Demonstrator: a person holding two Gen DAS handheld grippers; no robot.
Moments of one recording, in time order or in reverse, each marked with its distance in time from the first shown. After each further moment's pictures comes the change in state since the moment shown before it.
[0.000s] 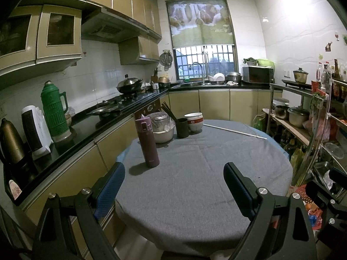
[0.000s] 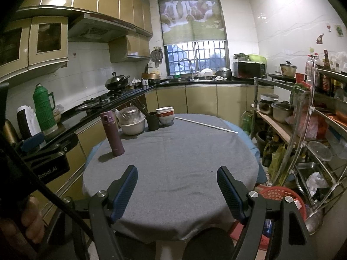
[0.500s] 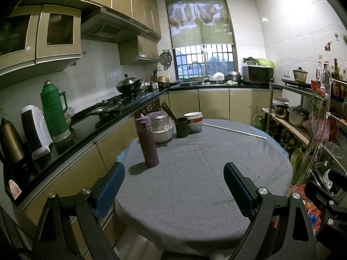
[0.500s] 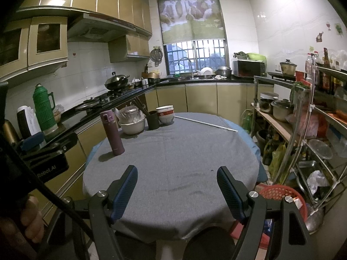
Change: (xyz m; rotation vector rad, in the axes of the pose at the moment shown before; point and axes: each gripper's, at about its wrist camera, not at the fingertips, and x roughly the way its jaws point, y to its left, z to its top) left arm -0.003 -0.002 0.001 0.000 0.004 0.001; right arm 0.001 0.001 0.000 0.005 0.003 0.004
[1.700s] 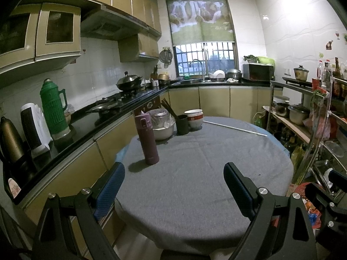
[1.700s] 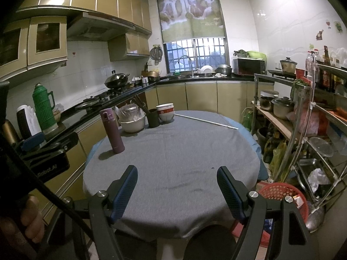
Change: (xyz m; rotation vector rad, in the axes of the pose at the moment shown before) left arm 0.003 -0.004 -0.004 -0.010 0.014 0.008; right arm 0.005 -0.001 -0.009 0.004 0.008 0.005
